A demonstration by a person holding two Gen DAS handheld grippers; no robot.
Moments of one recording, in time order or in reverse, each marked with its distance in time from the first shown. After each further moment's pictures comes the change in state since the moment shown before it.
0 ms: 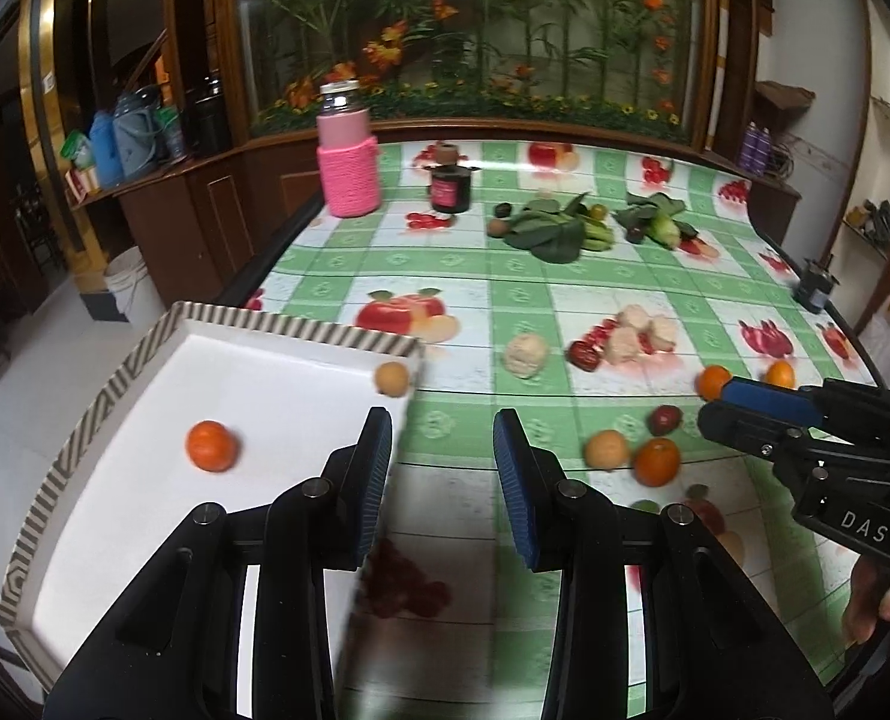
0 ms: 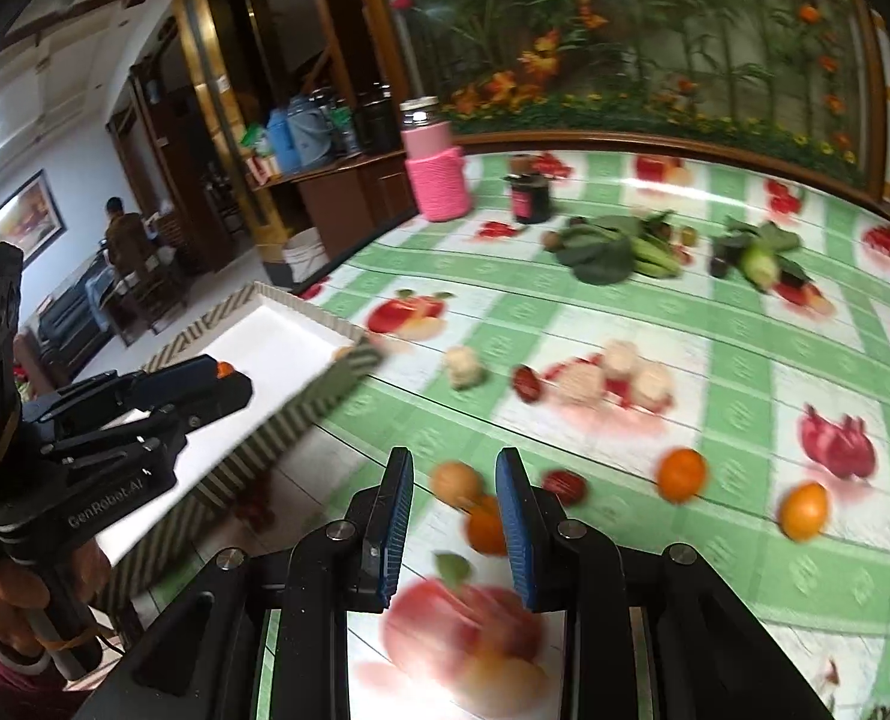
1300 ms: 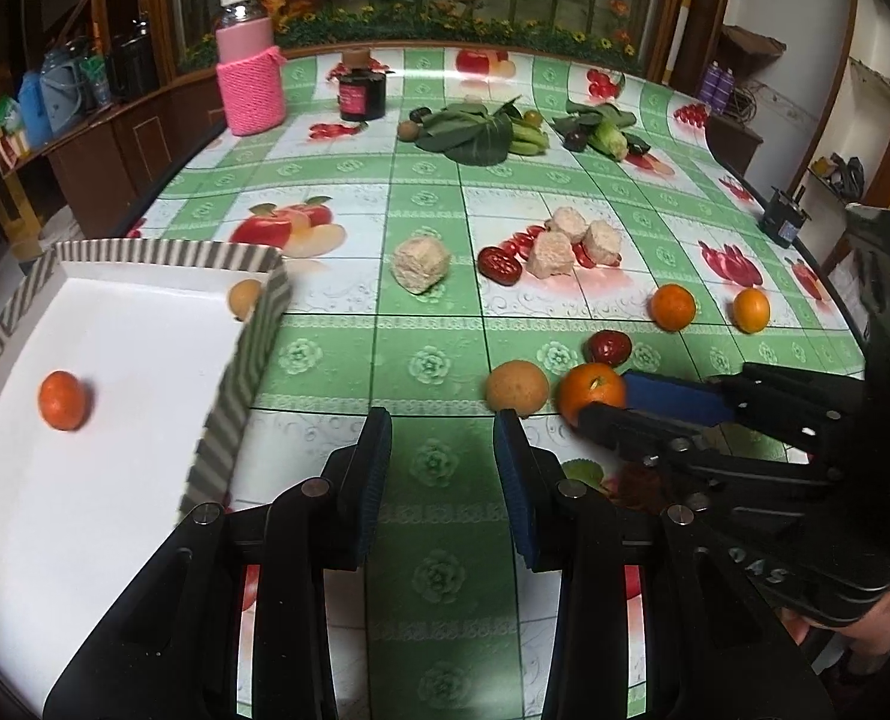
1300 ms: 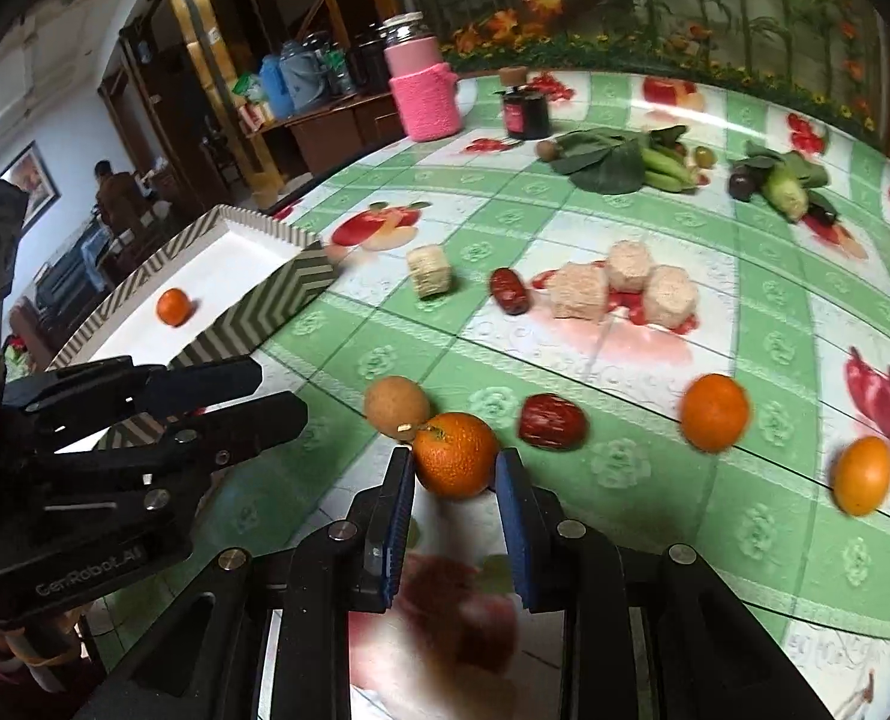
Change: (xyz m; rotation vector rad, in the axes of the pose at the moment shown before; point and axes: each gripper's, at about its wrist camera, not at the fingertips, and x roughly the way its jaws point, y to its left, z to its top) left arm 0.057 -0.042 -0.016 0.026 0.186 -0.140; right arm 0.050 -0.024 -0.026 -0.007 0.126 0.018
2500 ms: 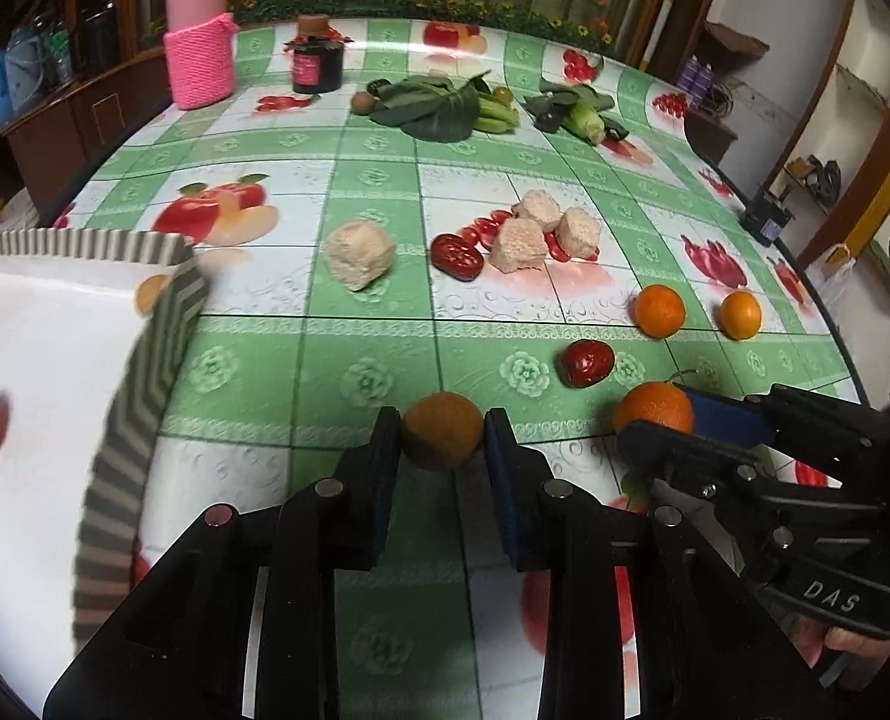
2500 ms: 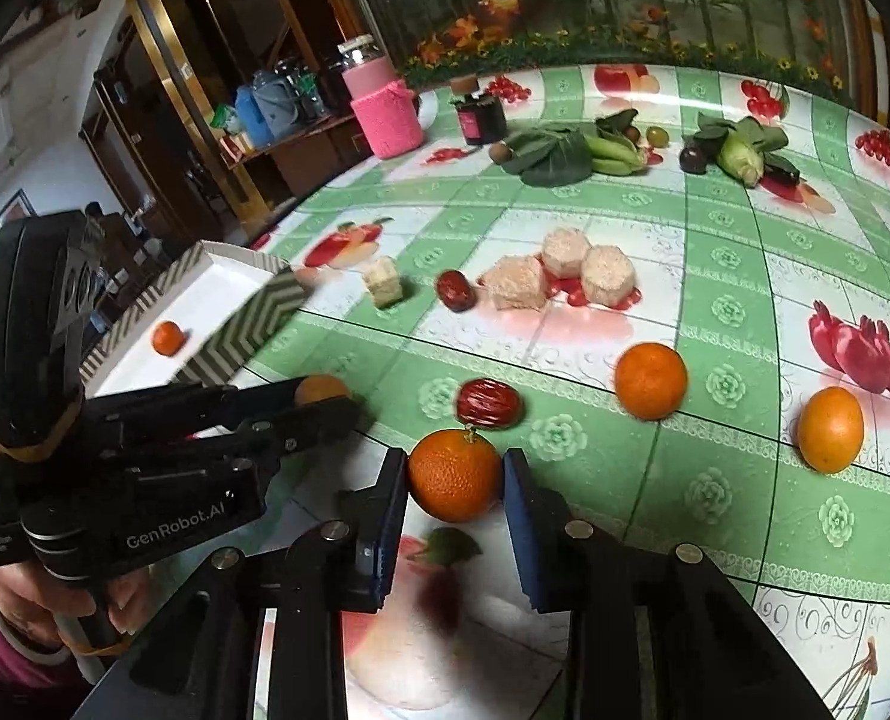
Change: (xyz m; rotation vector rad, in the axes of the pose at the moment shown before) left arm 0.029 -0.002 0.009 -0.019 0.036 -0.104; right arm -0.014 -0.023 -0.004 0.088 -0.020 0.029
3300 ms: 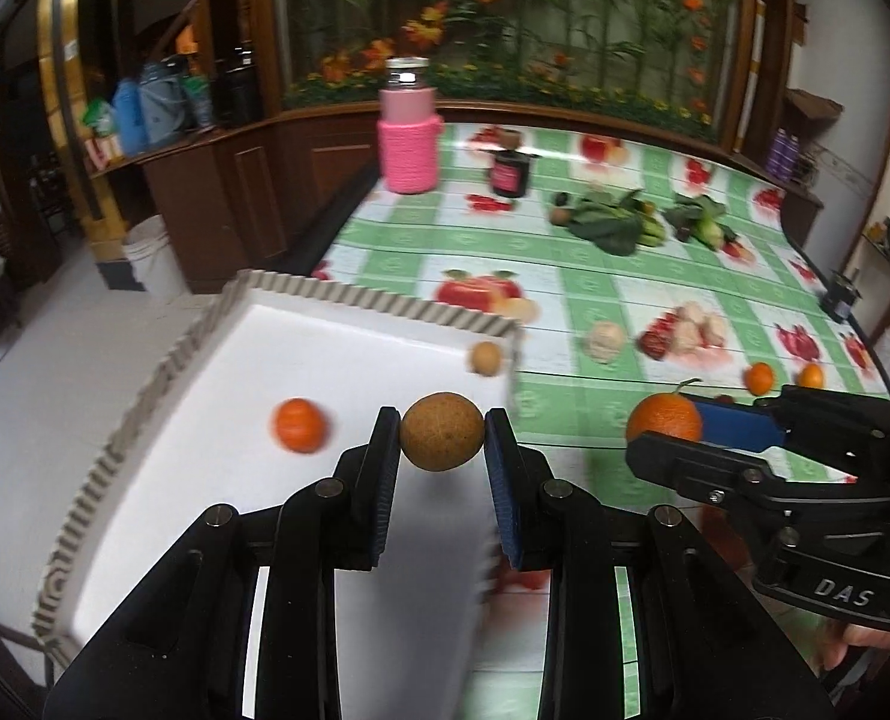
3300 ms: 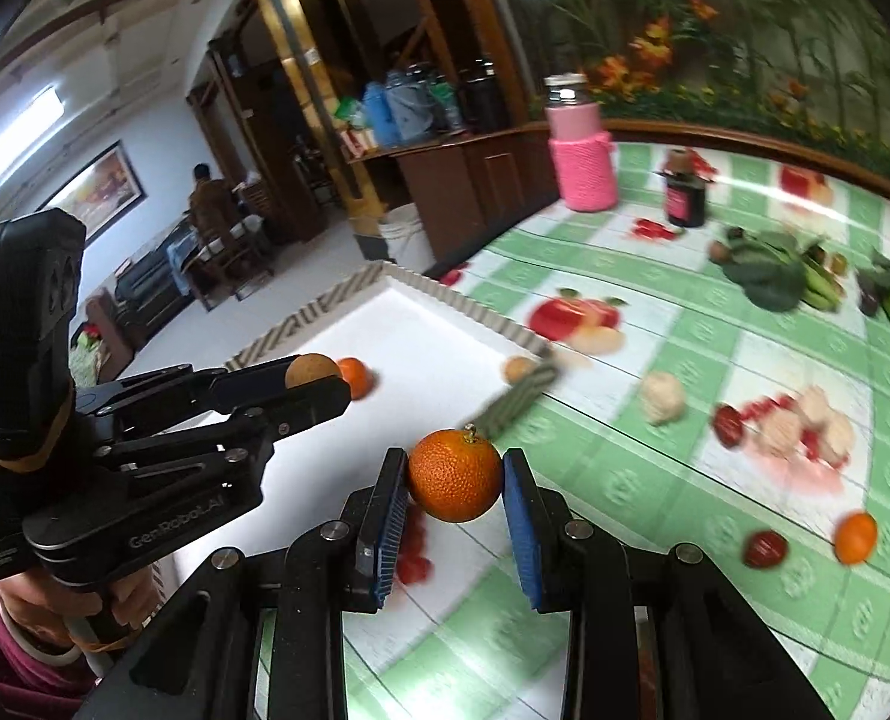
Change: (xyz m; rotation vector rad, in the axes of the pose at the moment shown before) left arm -0.118 0.096 -0.015 -0.073 -0.181 0.283; right arm 0.011 0.138 0.043 -0.193 -0.045 0.188
